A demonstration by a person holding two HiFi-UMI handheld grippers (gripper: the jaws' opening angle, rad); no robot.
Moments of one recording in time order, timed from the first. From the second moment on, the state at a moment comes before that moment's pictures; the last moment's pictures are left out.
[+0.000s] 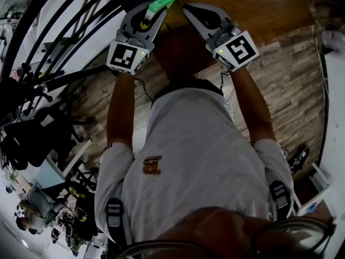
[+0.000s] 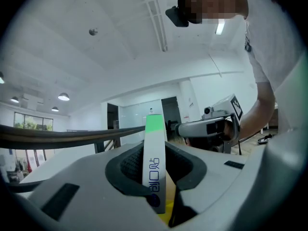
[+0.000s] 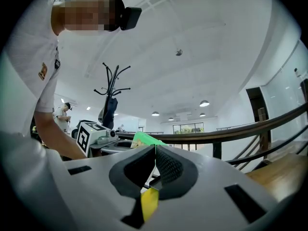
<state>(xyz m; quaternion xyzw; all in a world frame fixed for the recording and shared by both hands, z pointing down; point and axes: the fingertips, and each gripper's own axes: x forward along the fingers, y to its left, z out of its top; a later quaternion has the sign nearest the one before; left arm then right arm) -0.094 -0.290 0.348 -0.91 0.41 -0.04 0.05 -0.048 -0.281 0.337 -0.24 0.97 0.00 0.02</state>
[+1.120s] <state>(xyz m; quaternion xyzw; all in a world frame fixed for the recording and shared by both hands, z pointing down) -0.111 -0.233 0.309 -0.89 0.44 0.07 0.05 -0.059 -0.233 0.316 -0.22 0.97 0.00 0.07</state>
